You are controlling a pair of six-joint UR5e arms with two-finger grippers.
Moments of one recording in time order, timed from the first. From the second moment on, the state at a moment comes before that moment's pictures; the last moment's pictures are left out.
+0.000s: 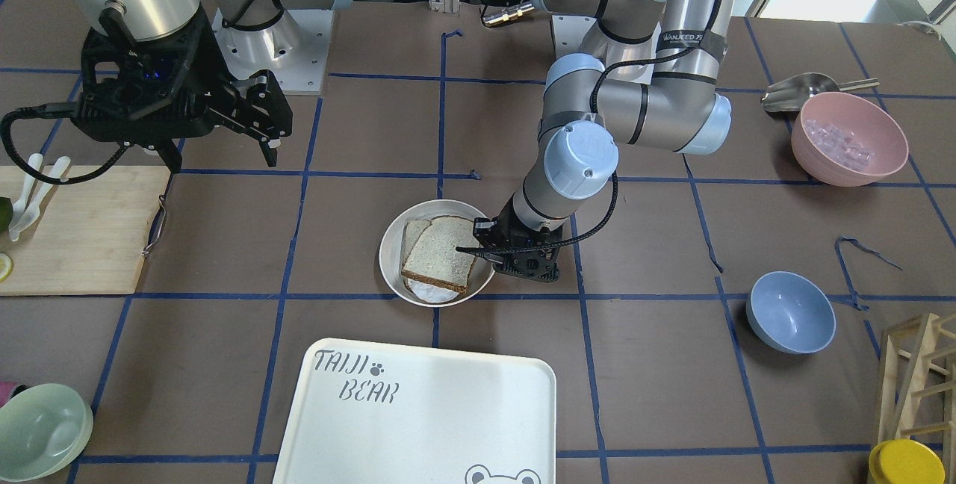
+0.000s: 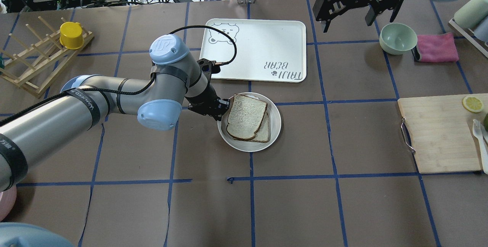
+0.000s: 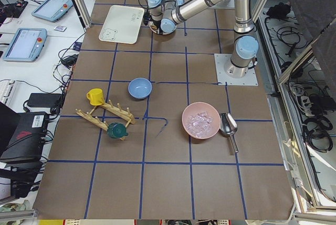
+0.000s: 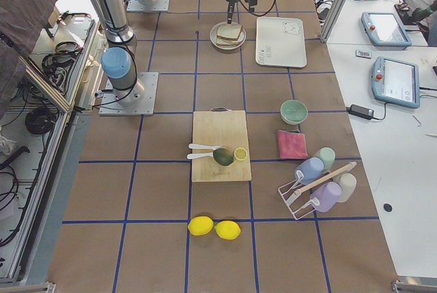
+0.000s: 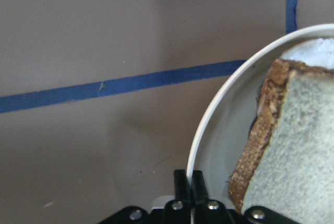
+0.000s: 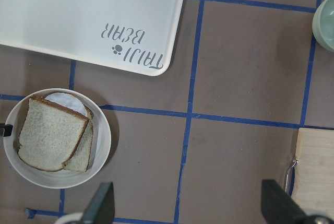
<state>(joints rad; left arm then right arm) -1.74 -1.93 -1.90 -0.93 1.35 -0.03 1.63 -1.46 1.39 -1.58 -1.58 -0.06</state>
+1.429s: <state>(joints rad) -1.63 -2.20 -1.28 -1.16 1.22 -0.05 1.63 -1.46 1.39 -1.58 -1.58 -0.06</state>
